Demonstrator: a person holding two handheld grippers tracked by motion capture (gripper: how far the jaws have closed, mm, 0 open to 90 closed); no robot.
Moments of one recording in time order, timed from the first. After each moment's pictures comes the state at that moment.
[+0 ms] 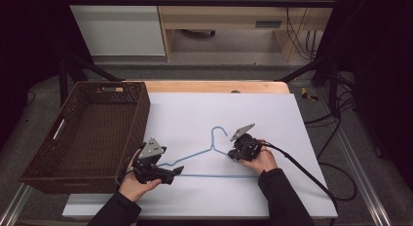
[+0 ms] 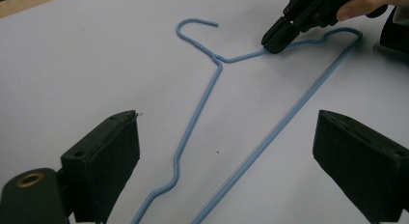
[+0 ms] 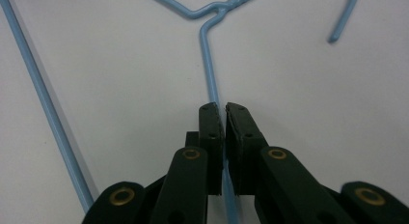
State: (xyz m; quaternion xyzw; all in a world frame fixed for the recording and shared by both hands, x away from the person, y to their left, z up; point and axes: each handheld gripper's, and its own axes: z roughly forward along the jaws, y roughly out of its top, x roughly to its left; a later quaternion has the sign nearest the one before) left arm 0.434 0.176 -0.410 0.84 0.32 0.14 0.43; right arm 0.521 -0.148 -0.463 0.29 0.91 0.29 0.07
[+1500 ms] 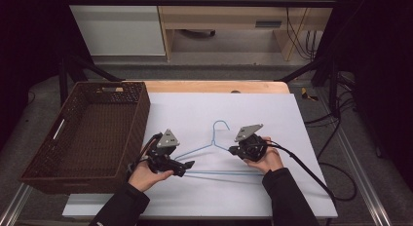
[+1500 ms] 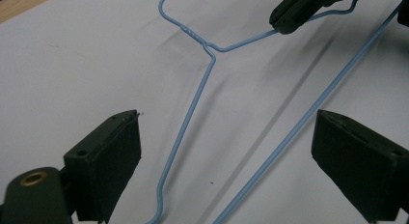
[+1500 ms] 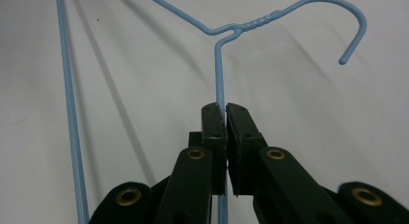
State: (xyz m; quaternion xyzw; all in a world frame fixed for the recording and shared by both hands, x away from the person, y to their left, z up) left arm 0.460 0.140 -0.398 0.86 0.29 0.13 0.39; right arm 0.501 -0.156 -0.430 0.23 0.90 0.34 0.12
